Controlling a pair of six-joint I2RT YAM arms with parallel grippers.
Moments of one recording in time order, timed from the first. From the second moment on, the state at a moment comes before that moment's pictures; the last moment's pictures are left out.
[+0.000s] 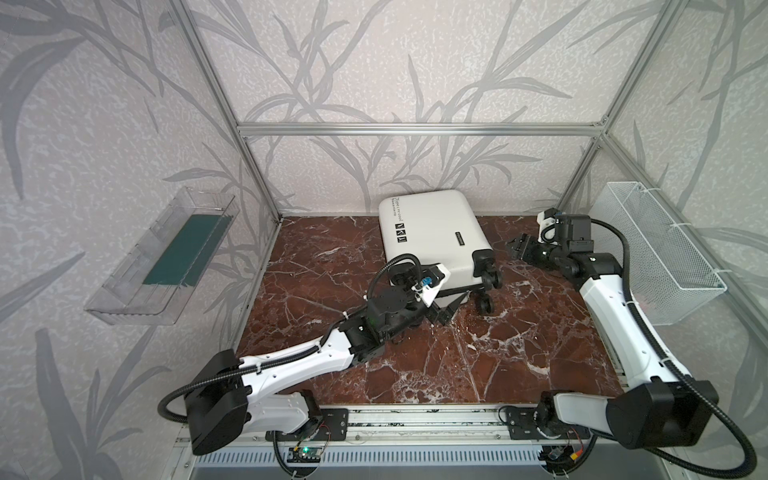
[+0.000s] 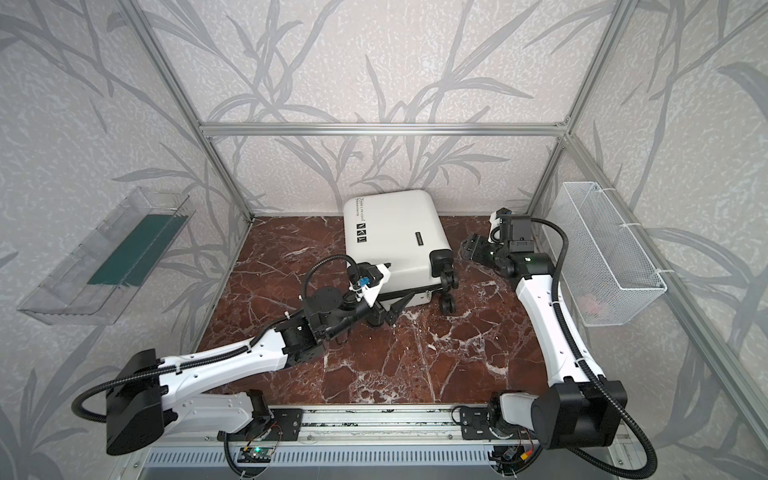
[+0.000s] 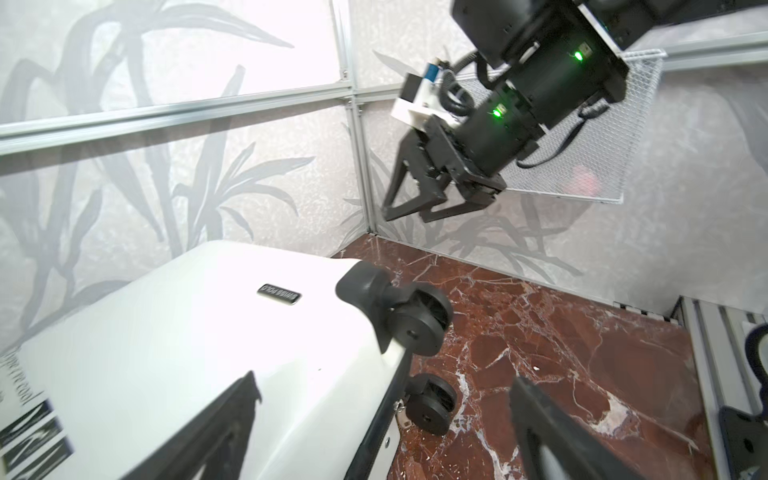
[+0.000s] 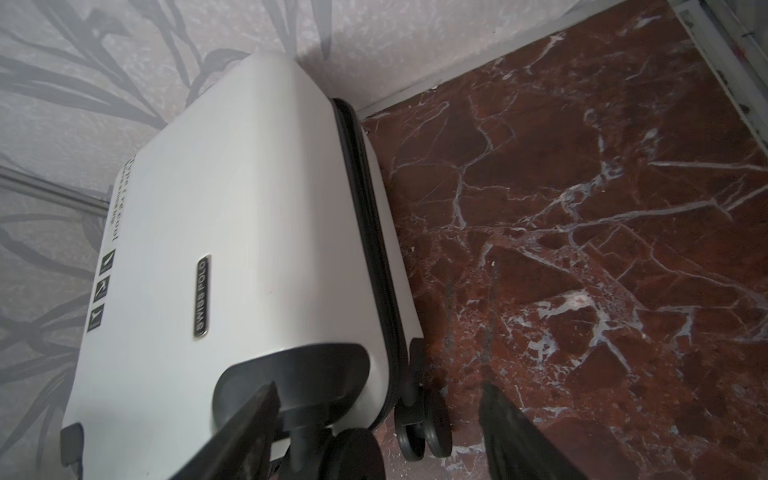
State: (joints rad) left arm -0.94 1.23 0.80 0.40 -0.13 0.09; right arm 0.01 1.33 1.26 -0.66 -0.24 0.42
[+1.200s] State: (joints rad) left arm -0.27 1.37 1.16 -0.24 0.08 -0.36; right arm 0.21 1.60 0.95 -0.37 -0.32 0.51
